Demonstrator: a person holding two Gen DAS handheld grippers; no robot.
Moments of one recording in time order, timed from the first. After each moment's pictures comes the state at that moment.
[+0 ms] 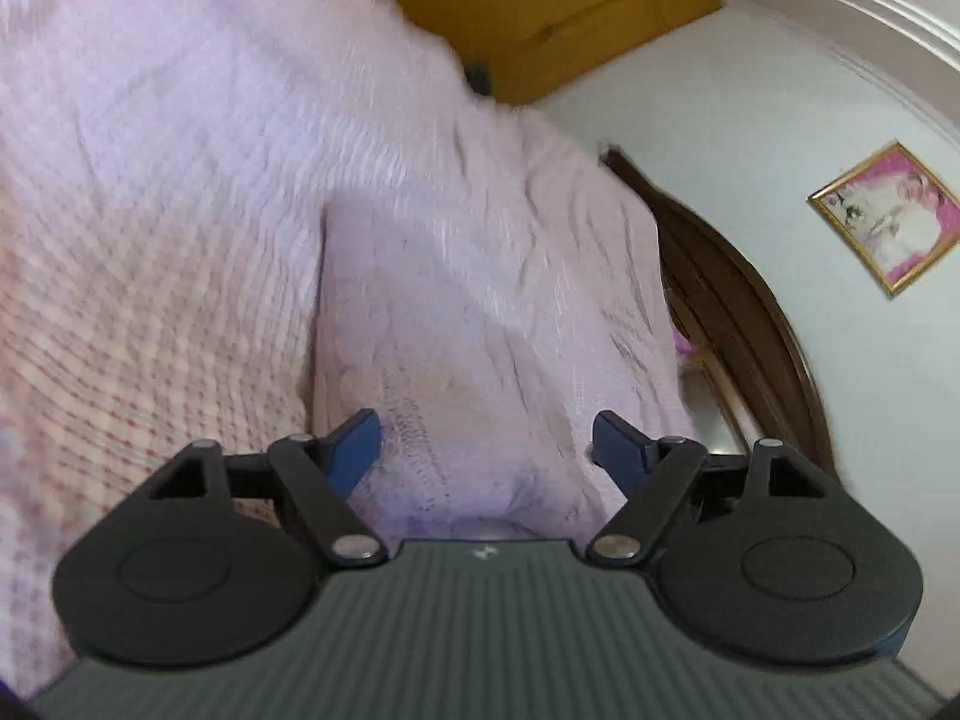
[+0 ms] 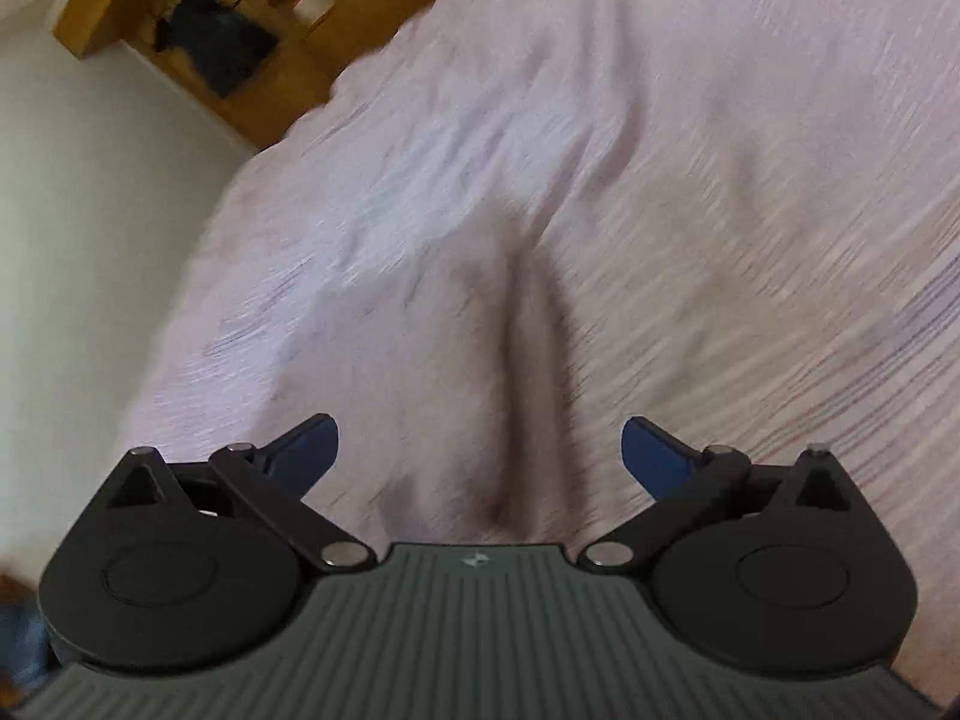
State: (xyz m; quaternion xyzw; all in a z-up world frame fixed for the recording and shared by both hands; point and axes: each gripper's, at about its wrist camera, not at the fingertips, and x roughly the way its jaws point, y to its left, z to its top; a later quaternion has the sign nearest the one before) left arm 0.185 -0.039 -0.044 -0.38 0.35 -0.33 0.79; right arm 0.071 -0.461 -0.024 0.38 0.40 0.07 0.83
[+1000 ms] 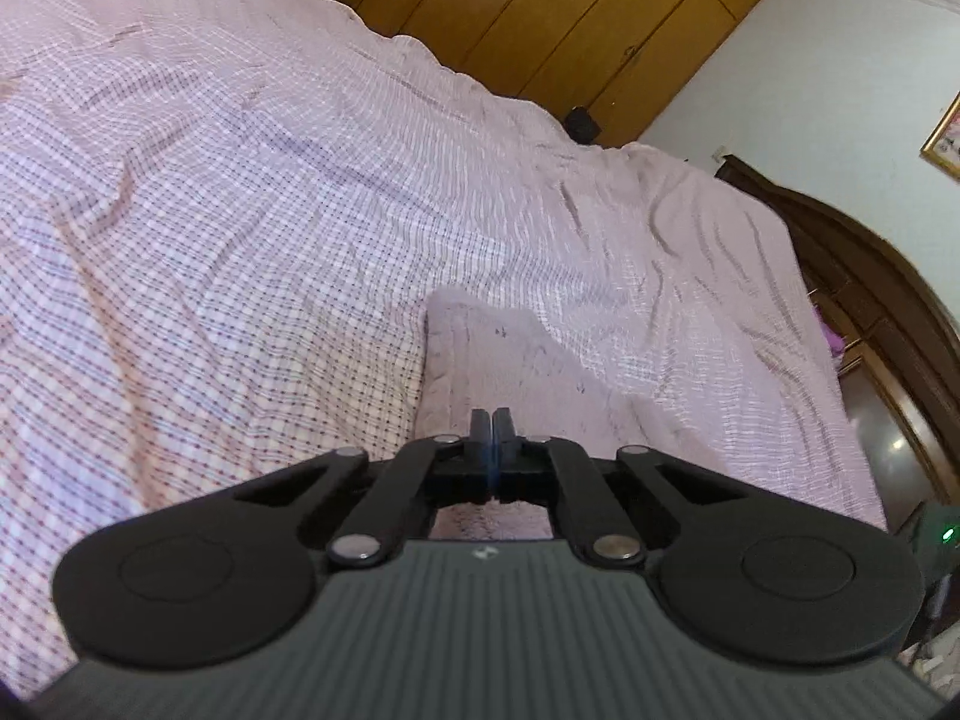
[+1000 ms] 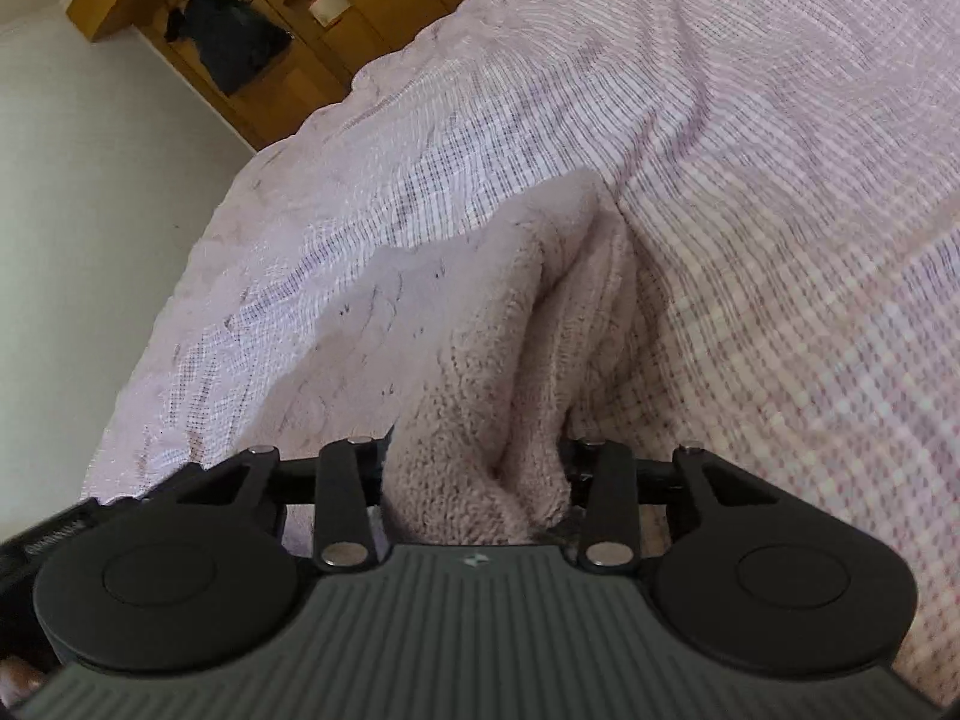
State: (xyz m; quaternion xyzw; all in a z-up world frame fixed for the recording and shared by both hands) left arm 0.158 -0.048 0.023 -0.25 0.32 -0.20 0.89; right arm 0.044 -0.383 -0.001 0.31 0.35 0.02 0.88
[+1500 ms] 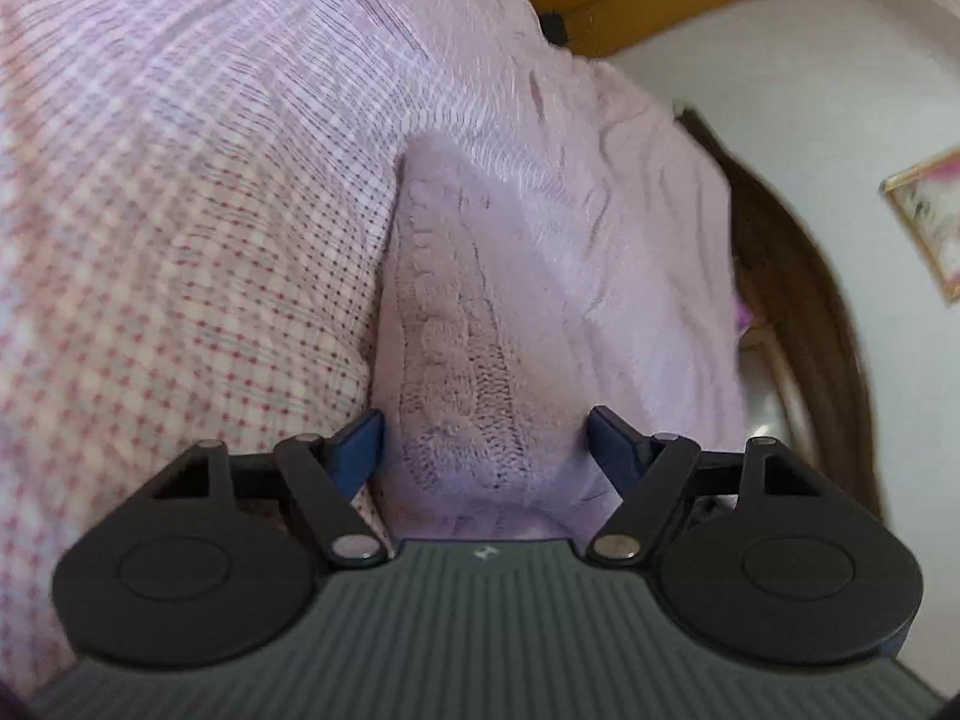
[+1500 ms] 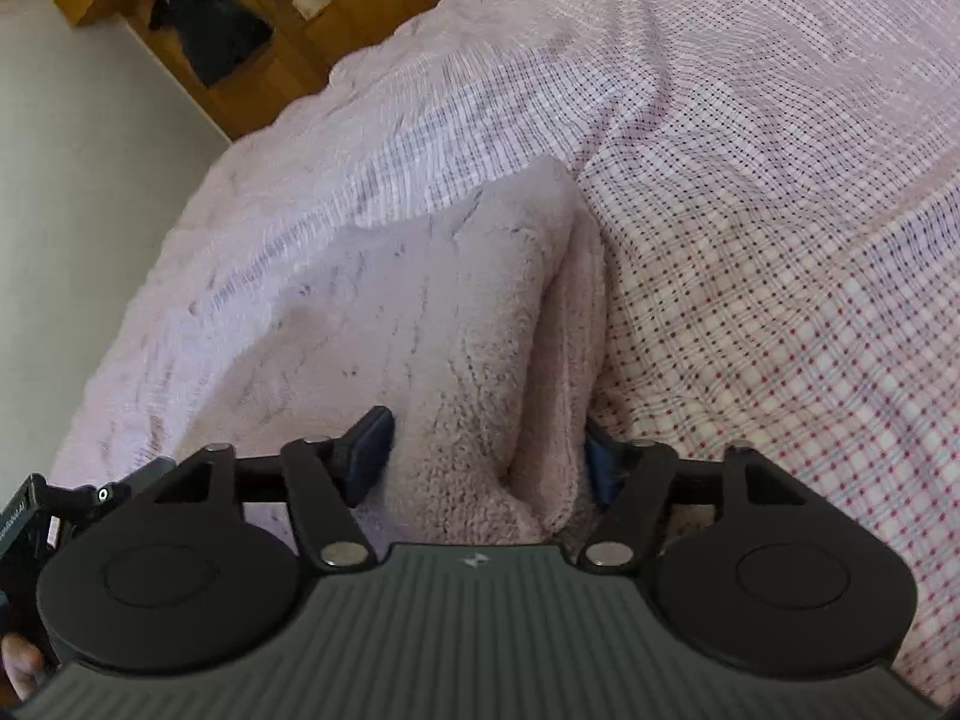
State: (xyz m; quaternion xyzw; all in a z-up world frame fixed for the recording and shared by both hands) left arm 0.192 -0.047 -0.041 -0.35 0.43 -0.29 0.78; right arm 0.045 -0.394 -0.019 0.29 0.37 -0.01 0.88
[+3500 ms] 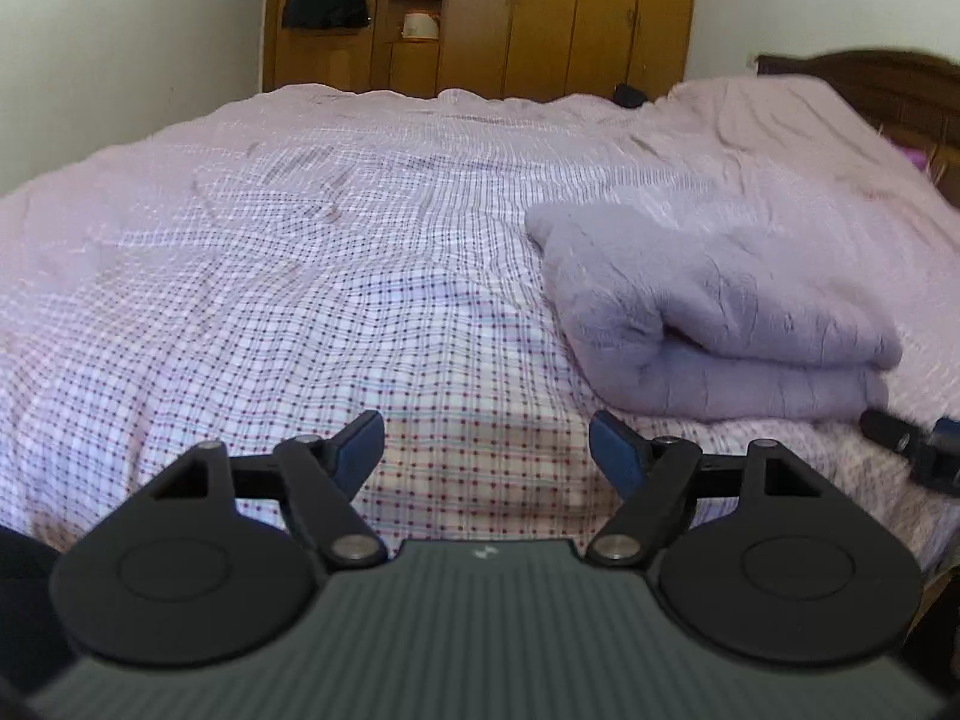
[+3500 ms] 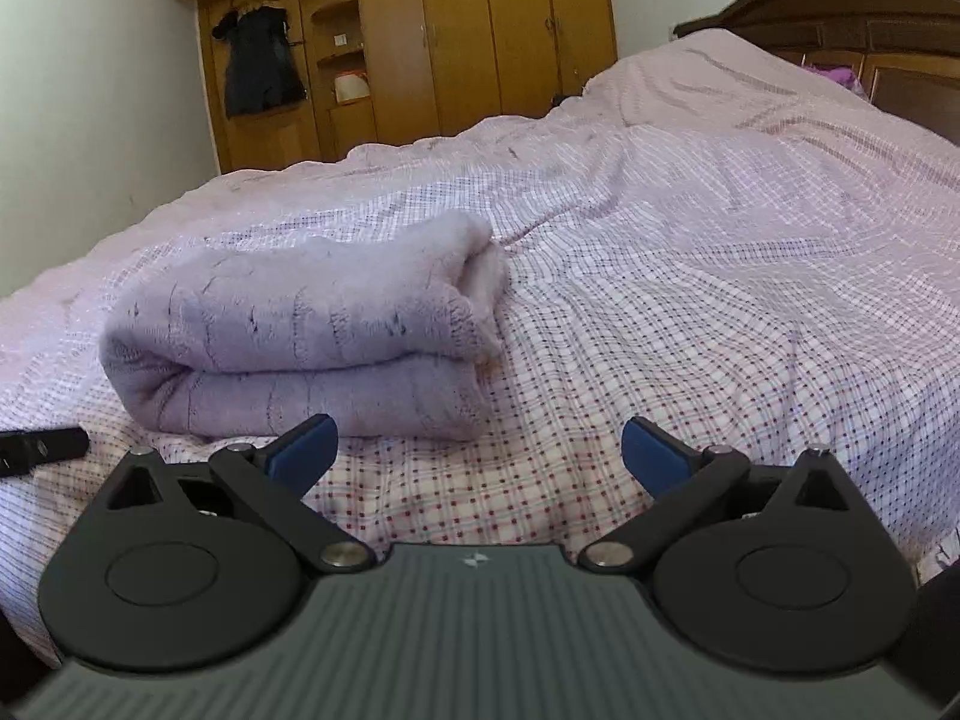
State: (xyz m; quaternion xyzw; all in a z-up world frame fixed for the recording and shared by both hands) left arm -0.021 -0.016 -0.018 -0.02 0.27 -0.10 0.96; right arm -0.157 -0.277 -0.054 0.07 0.22 -0.08 0.97
